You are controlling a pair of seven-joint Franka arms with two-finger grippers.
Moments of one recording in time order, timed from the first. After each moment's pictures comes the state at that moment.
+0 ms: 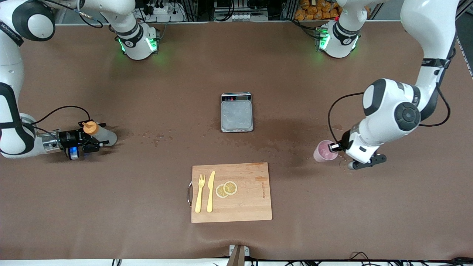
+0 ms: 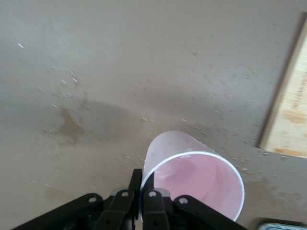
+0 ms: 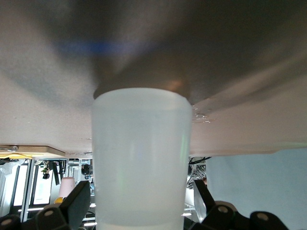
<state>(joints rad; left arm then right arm) 0.16 0.38 -0.46 -1.85 0.00 2.21 -0.54 -0.57 0.90 0.11 -1.54 0.64 1.43 0.49</state>
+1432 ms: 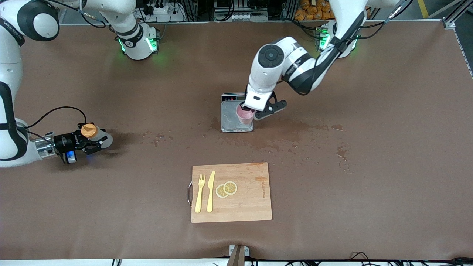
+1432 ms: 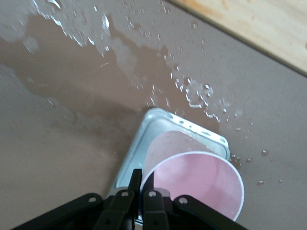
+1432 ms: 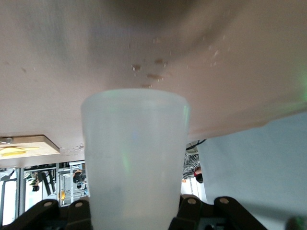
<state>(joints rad) -0.31 0.40 -0.56 -1.90 0.15 2.31 -1.40 -0.50 0.88 0.11 -1.42 0.64 1.29 0.70</state>
